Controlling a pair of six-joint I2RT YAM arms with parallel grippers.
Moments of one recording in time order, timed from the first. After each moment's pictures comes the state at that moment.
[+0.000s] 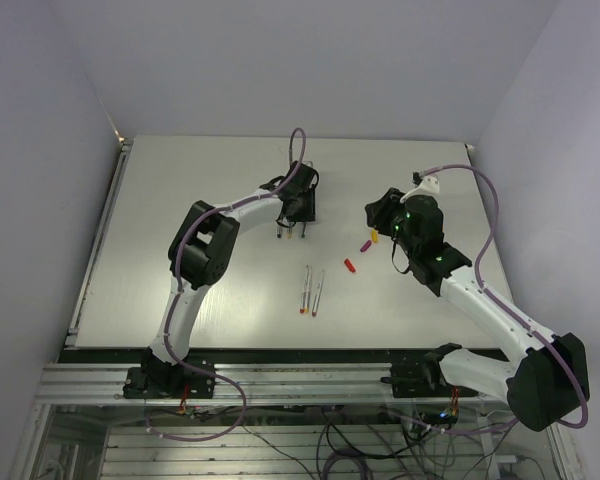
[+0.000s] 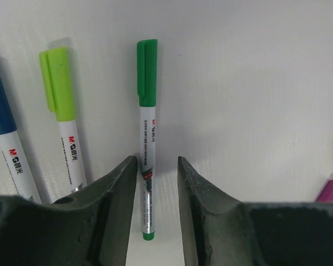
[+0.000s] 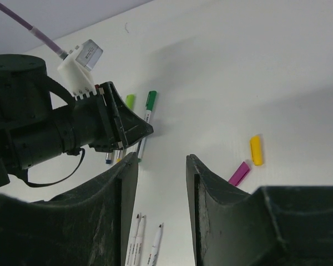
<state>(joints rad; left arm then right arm) -0.62 2.25 1.69 -0.29 -0.05 -0.51 0.44 1.11 0.76 0.04 0.22 0.53</state>
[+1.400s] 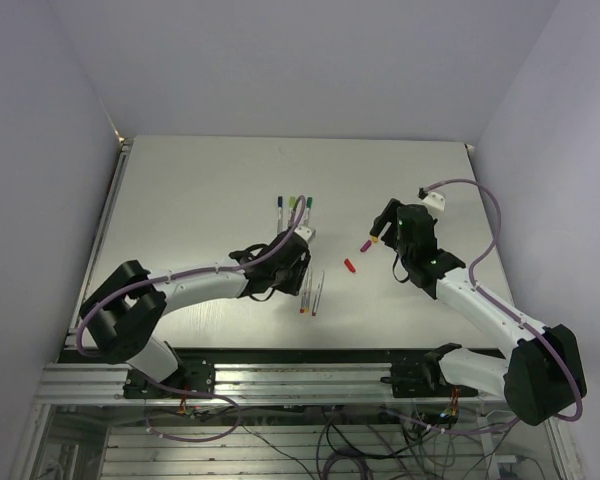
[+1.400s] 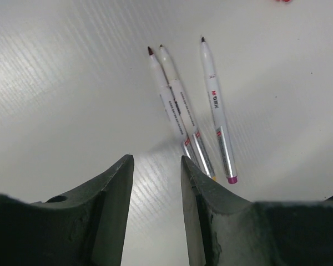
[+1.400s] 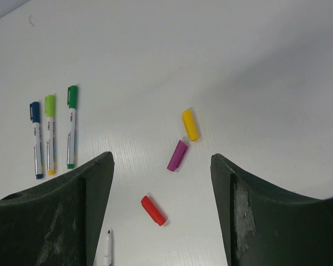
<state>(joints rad) -0.91 1.53 0.88 -0.24 -0.16 -0.40 0.42 1.14 0.68 -0.04 0.43 0.60</state>
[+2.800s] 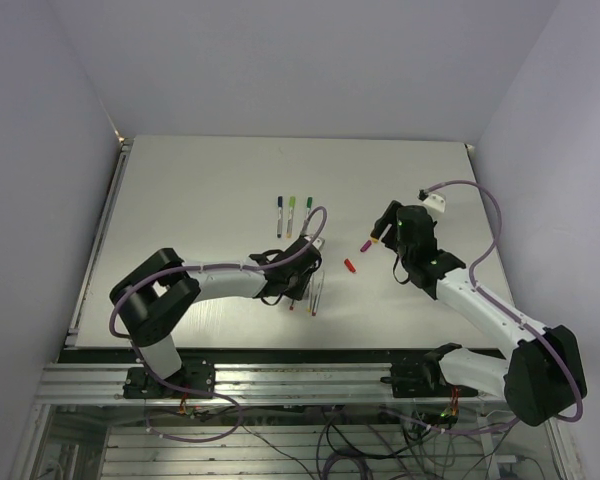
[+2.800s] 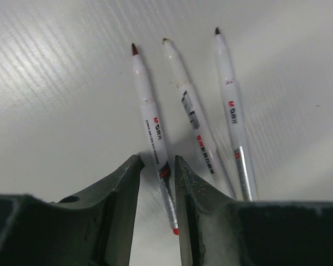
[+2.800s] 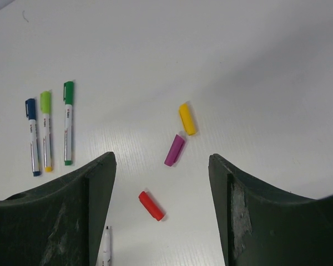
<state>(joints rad) -0.95 1.70 0.91 -0.17 -0.20 -0.38 0.42 1.13 0.68 -0.07 0.43 0.62</state>
